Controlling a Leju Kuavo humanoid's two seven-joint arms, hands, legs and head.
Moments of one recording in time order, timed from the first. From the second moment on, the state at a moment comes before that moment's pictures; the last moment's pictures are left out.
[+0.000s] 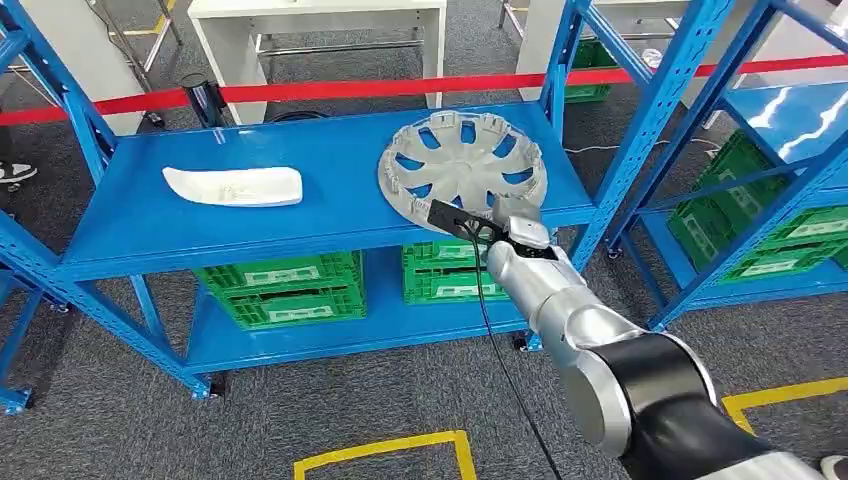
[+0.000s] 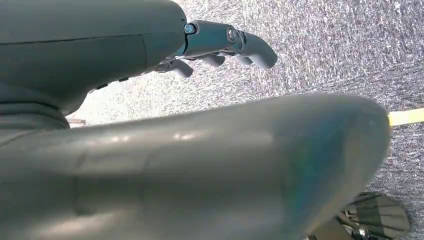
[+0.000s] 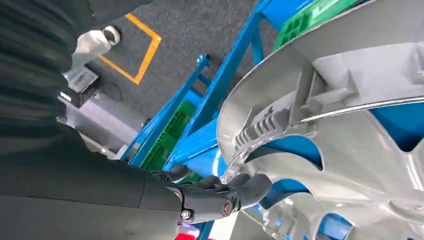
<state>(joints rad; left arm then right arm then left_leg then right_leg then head) -0.05 -0.13 -0.06 -0.17 -0.30 0.30 0.16 -0.91 0.12 -0.08 -0.28 1.36 0.01 0.22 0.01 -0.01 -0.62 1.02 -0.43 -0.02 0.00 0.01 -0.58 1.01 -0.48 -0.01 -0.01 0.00</state>
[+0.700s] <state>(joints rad) -0.05 -0.13 -0.06 -0.17 -0.30 0.30 0.16 -0.97 0.12 -0.08 -0.28 1.42 0.00 0.24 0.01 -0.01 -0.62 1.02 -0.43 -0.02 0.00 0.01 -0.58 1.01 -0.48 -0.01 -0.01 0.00</state>
